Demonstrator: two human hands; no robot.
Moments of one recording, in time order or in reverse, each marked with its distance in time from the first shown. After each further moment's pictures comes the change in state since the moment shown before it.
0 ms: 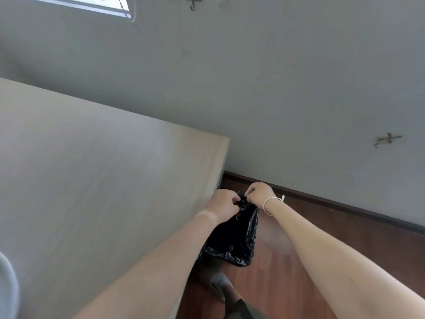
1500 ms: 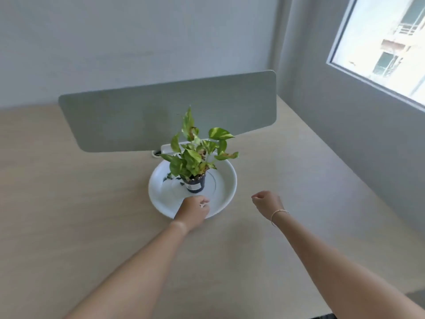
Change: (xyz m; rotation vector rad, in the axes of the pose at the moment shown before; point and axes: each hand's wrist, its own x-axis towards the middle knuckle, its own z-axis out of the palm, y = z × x) left_hand -0.360 -0.210 -0.065 -0.569 1.069 -0.742; right_hand -0.180 -0.271 0.201 -0.177 -0.377 -0.821
